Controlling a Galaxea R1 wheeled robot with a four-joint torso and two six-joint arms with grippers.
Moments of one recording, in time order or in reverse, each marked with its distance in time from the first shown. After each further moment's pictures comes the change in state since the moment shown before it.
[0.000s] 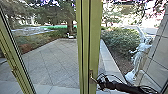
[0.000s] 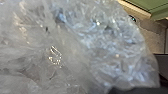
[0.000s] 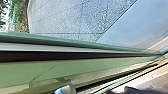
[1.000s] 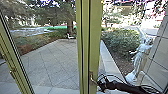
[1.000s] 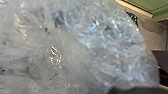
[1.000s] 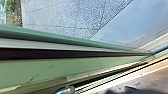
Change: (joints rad) left arm 0.003 -0.009 0.000 0.001 0.004 0.000; right arm 0.006 -0.026 0.042 0.003 -0.099 -0.045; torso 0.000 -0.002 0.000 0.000
